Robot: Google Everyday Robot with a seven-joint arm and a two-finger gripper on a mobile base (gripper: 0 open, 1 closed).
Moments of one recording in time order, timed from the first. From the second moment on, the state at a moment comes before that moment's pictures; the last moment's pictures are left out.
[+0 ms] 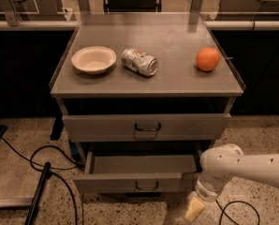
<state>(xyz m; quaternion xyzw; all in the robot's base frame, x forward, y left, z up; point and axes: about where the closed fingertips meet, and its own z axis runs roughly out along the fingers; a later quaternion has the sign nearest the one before) 0.405 -0.237 0.424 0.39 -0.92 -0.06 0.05</state>
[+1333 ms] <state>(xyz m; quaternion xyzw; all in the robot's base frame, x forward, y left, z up) 0.411 -0.240 0.424 0.38 -0.92 -0.06 0.04</state>
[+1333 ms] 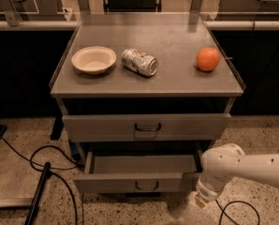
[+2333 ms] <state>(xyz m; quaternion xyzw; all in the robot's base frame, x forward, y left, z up) 0.460 -0.251 0.415 0.35 -0.94 -0.01 -0.01</state>
